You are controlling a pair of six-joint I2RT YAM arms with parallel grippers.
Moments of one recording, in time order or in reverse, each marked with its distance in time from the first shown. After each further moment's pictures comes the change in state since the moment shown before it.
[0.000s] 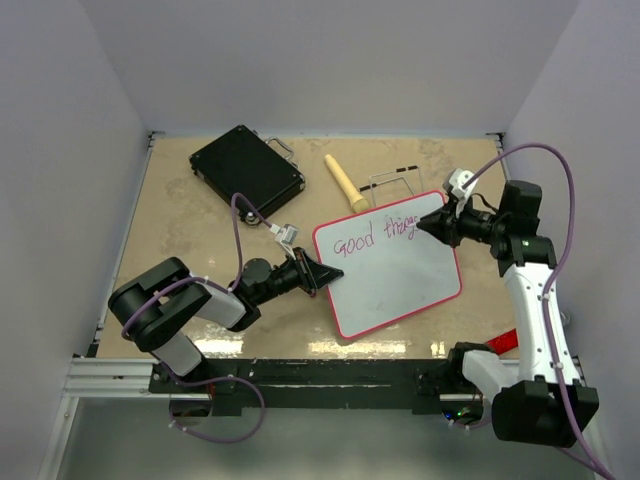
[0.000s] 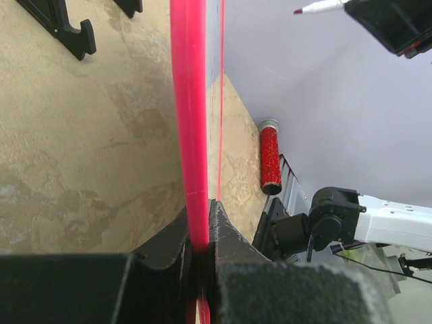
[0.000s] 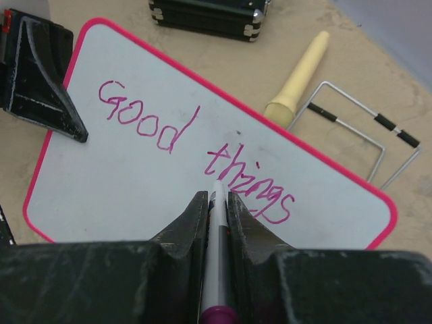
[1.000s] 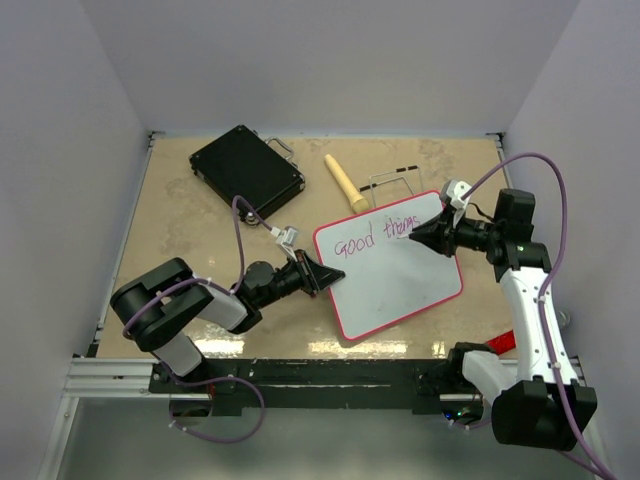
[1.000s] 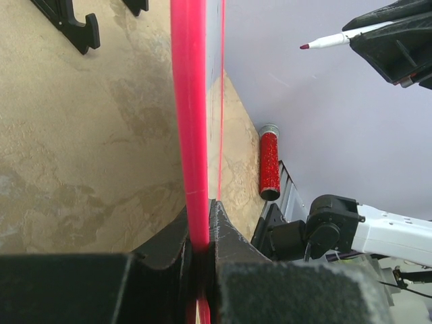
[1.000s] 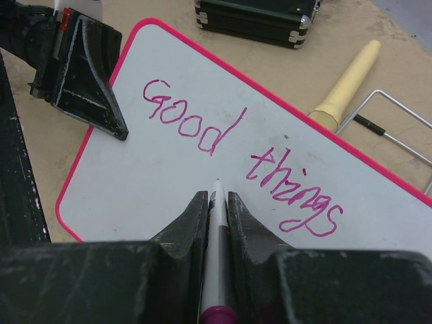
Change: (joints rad) left arm -0.032 0.008 -0.003 0.003 -0.065 -0.034; right arm 0.002 -0.002 -0.089 0.003 -0.129 -0.027
